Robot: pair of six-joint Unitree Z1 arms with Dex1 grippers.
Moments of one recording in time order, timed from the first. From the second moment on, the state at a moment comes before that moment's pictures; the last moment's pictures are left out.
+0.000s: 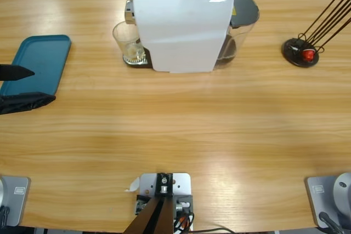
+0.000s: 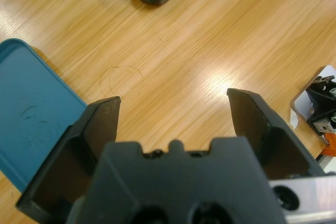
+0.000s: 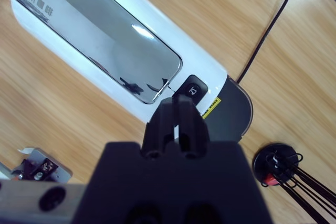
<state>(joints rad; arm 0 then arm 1) -0.65 1.10 -0.76 0.52 -0.09 0.03 0.64 1.96 -2.15 1.30 0.05 -0.06</state>
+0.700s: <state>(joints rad) -0.65 1.10 -0.76 0.52 -0.09 0.03 0.64 2.00 -2.20 1.32 -0.01 -0.06</state>
